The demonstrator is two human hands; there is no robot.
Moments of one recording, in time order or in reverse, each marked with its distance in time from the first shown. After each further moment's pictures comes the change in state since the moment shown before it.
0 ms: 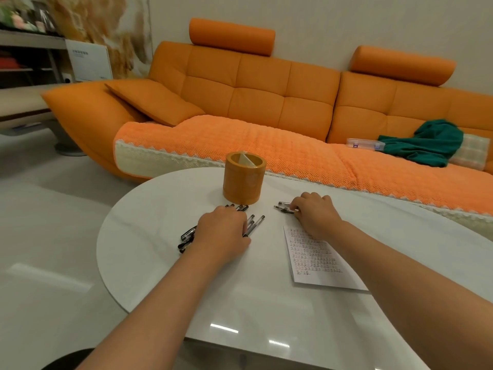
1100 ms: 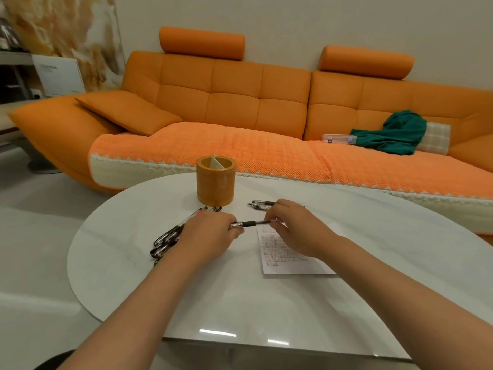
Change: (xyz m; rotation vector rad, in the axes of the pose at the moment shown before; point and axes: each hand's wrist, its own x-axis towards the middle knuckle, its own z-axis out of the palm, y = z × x) left_hand 0.003 0.034 -0.011 -0.038 -0.128 0.014; right_hand -0.084 -0.007 -0.041 0.384 0.108 -0.215
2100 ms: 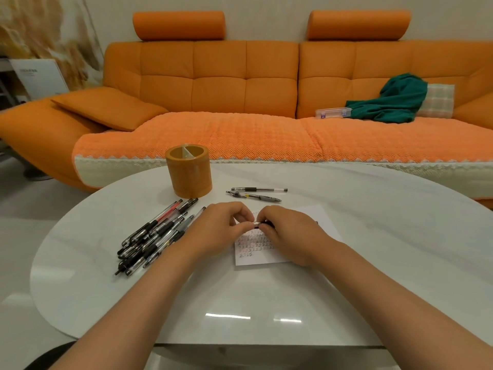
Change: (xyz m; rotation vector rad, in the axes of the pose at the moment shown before) left_hand 0.020 0.052 0.032 -0.464 0.009 0.173; right_hand -0.043 0.024 0.010 0.050 -0.038 0.119
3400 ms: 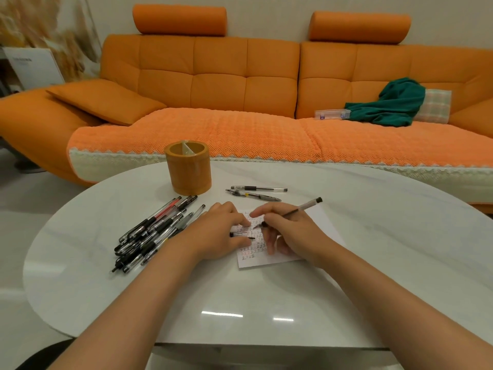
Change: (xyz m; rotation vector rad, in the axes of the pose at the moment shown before) left_hand 0.006 -0.022 0.003 0.323 -0.207 0.048; right_hand -0.006 -0.014 -0.009 0.958 -0.026 0.237
